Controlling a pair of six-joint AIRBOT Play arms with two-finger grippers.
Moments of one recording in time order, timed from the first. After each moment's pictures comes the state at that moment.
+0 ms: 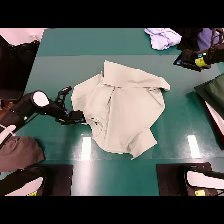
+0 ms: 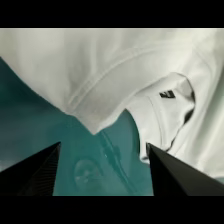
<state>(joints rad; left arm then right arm) -0.25 -1.16 0.80 1.09 -1.05 -1.61 -0.09 -1.39 1.58 -1.22 1.22 1.59</state>
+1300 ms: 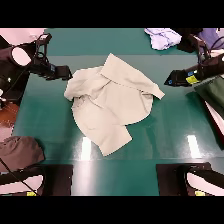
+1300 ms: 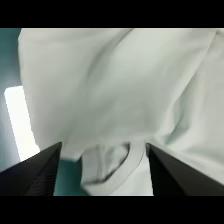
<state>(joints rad) -0.12 -1.38 1.42 1.34 -1.10 -1.53 0.02 -1.20 1.34 -1.23 1.32 1.51</state>
